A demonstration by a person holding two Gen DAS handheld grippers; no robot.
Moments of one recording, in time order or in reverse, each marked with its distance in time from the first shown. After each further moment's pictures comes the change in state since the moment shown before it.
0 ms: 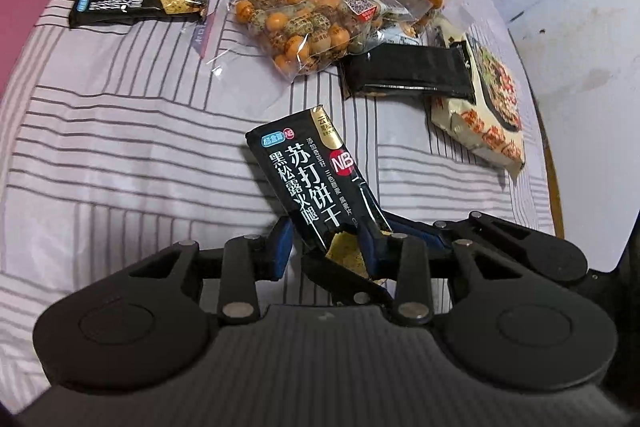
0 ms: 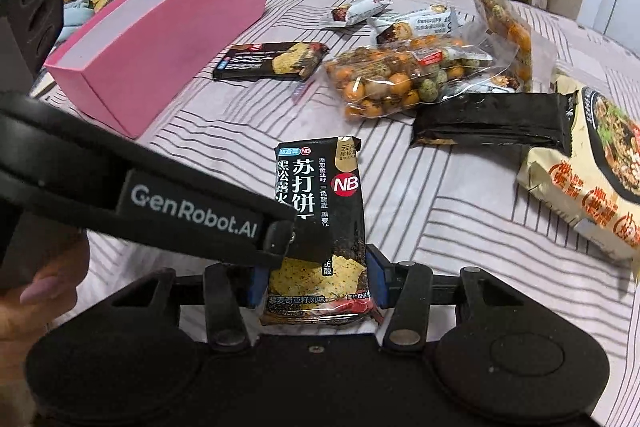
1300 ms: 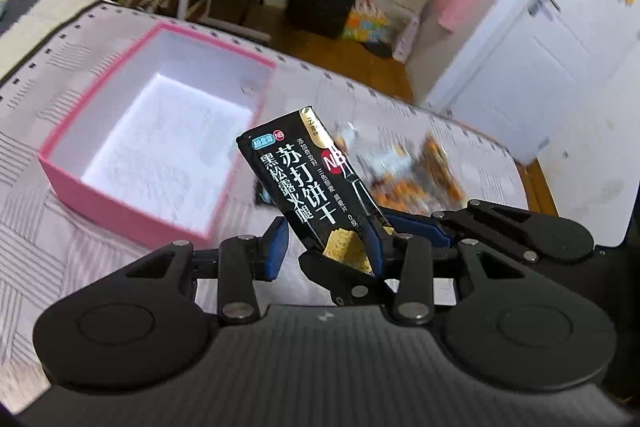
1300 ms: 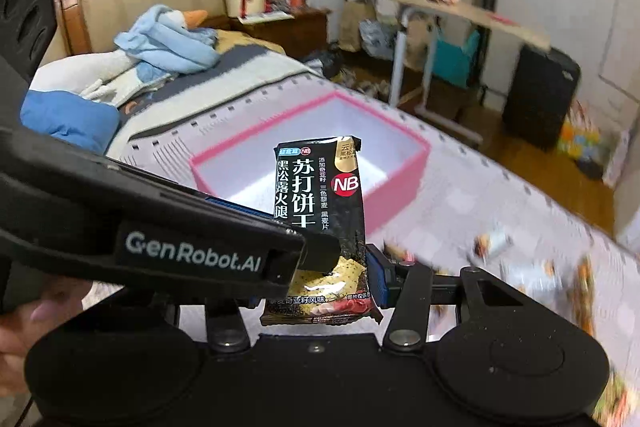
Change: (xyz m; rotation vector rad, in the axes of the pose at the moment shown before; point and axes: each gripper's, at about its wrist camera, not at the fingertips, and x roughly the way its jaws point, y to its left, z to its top) left arm -0.225 0.053 0.018 -0.073 -0.431 0.138; right arm -0.073 0.162 0.130 -0.386 -0.236 0.122
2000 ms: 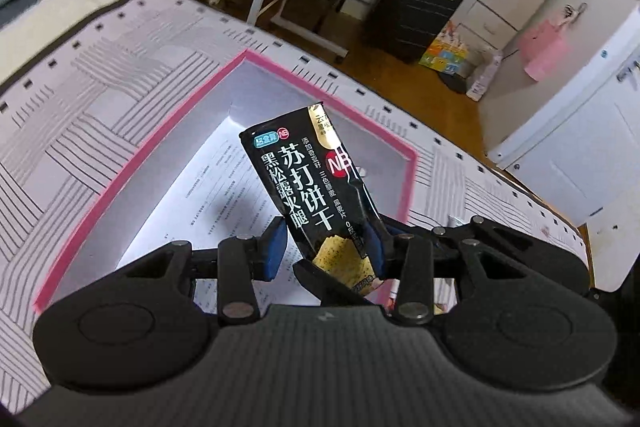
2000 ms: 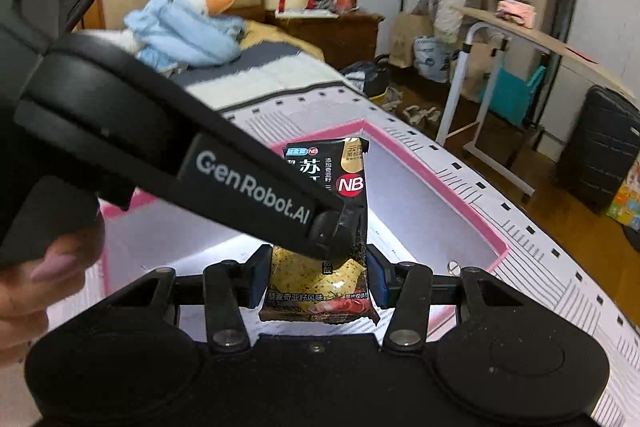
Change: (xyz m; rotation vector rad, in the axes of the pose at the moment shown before) left arm 0.137 0.127 0.113 -0.190 0.003 0.114; right arm 0.182 -0.032 0.069 -0.160 -0.015 0.106
